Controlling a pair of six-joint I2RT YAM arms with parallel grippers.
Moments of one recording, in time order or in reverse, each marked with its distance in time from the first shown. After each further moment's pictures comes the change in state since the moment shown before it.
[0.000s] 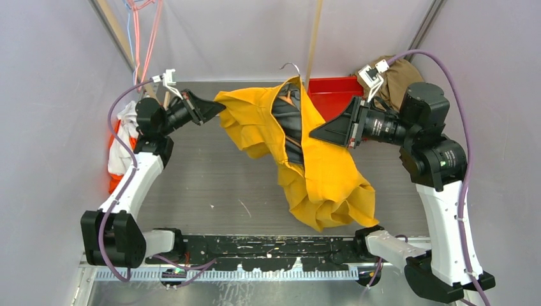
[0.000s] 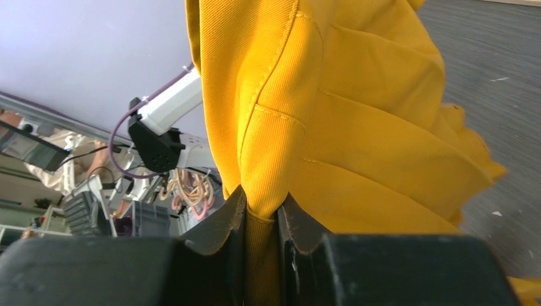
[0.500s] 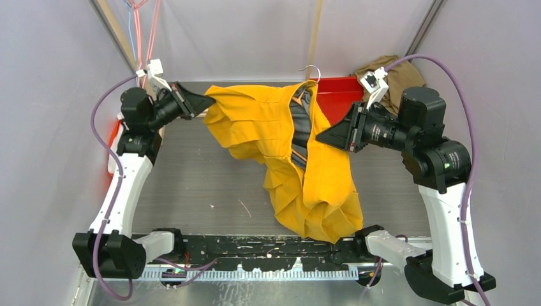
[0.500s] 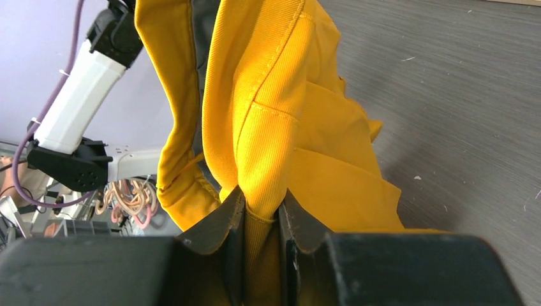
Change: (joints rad) left arm 0.044 -0.090 0.169 -0.399 -0.091 0.033; right arm 0.002 0.002 0.033 -0.211 0.198 -0.200
